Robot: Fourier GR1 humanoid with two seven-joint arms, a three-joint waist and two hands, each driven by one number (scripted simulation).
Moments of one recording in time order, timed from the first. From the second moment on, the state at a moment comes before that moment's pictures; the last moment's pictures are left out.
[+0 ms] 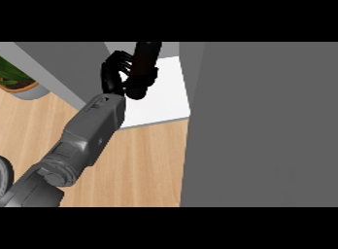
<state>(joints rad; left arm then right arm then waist) -1.14 0.08 -0.35 0.00 0.69 0.72 -0.59 -0.56 -0.17 -0.11 -2.36 -0.34 0.03 0.84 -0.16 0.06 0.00</state>
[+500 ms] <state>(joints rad) -1.12 0.09 -0.39 -0.02 0.64 0.74 -0.55 -0.57 -0.17 -0.10 -2.36 -0.34 0.04 0.84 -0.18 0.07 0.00</state>
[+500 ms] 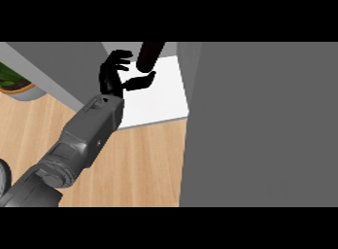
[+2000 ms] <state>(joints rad) -1.12 0.05 -0.33 -0.16 0.69 0.26 -0.68 -0.57 -0.18 -0.10 -2.36 -0.33 0.00 0.86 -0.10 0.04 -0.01</state>
